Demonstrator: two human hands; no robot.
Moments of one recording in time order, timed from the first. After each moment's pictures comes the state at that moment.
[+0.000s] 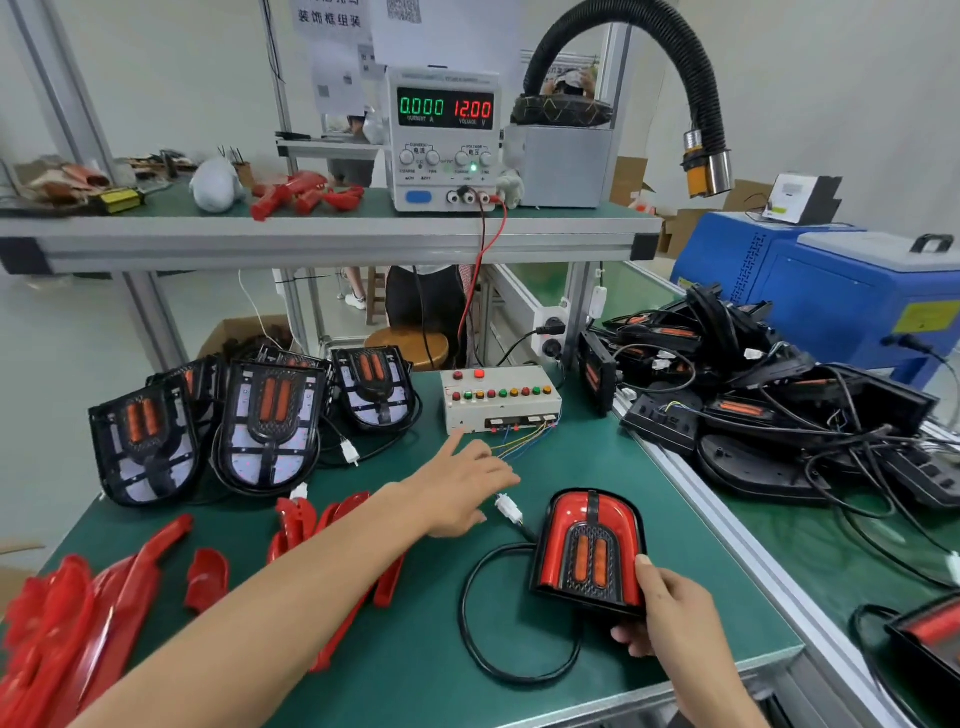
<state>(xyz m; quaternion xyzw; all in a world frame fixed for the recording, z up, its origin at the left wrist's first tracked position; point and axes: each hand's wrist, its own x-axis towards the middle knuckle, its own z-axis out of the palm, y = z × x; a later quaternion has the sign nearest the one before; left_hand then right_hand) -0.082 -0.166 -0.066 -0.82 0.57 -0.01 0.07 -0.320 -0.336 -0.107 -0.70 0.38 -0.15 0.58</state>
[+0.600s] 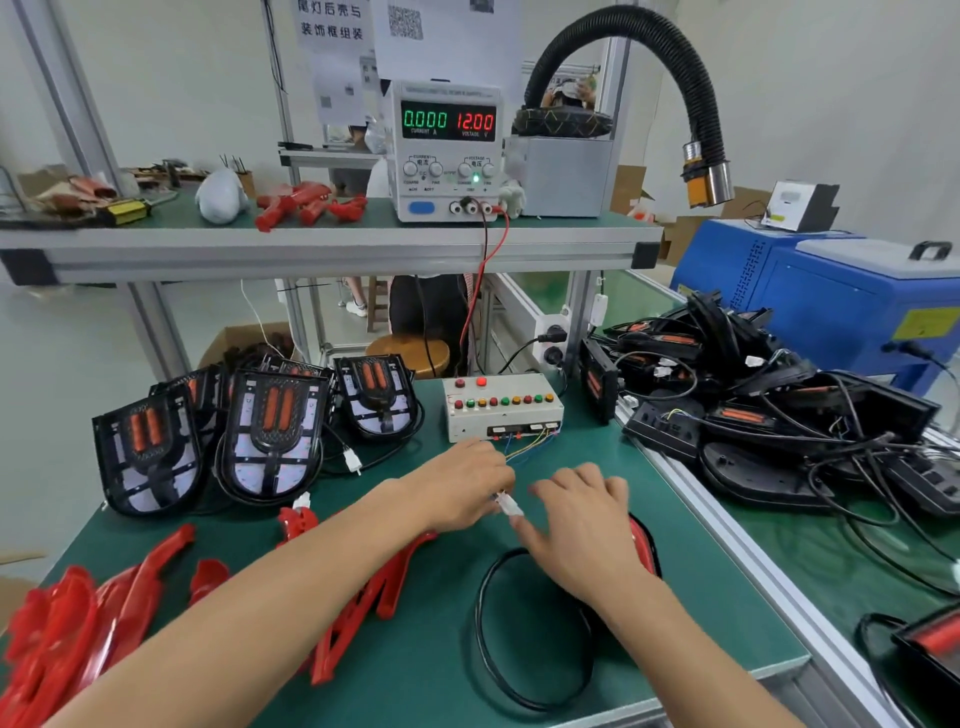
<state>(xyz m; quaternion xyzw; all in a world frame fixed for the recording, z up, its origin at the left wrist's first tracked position) -0.075 -0.170 -0.049 -0.79 0.61 -0.08 0.01 -0.229 -0.298 -0.053 -0.98 0.12 -0.13 0.00</state>
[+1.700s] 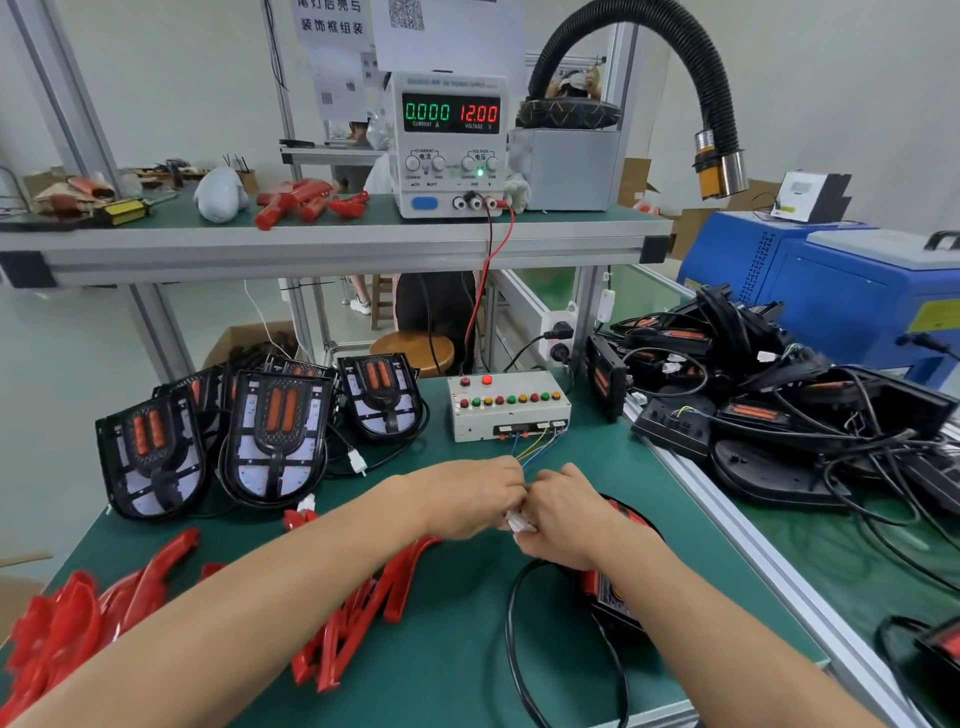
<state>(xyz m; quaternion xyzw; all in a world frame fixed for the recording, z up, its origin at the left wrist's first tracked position) -0.080 -0.169 -0.040 -0.72 0.69 -0.02 0.07 -0.185 -0.311 -0.048 -0.99 -0.08 0.02 -0.11</state>
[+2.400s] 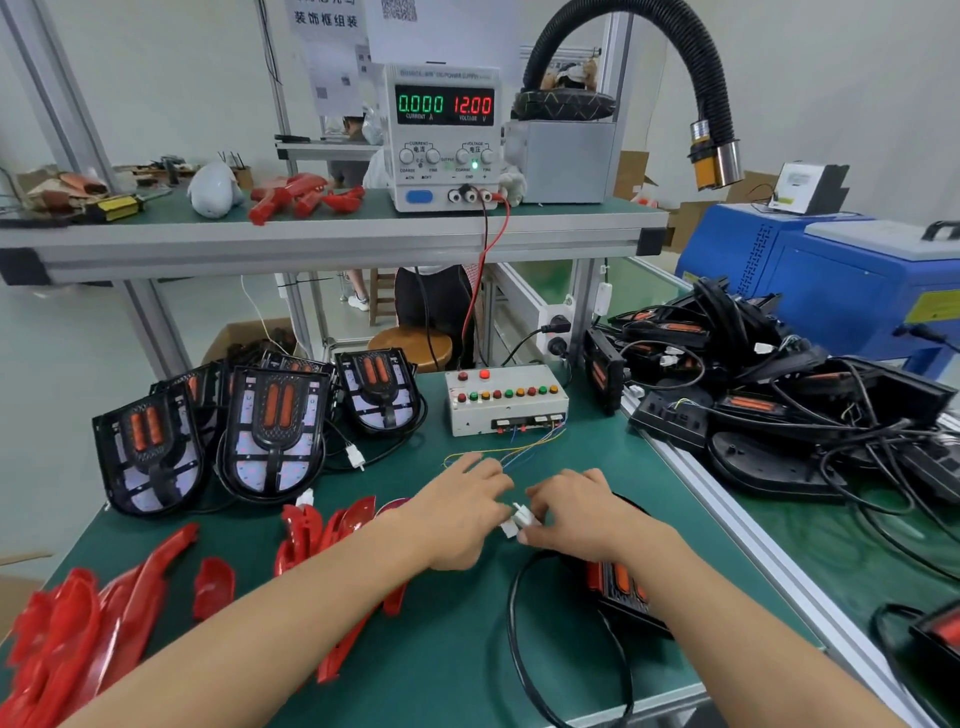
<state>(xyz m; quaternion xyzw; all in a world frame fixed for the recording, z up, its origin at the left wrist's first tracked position) -0.107 -0.154 -0.061 -0.79 0.59 -0.09 0.15 -0.197 -0.323 -0.048 -1.00 0.03 0.07 0.06</state>
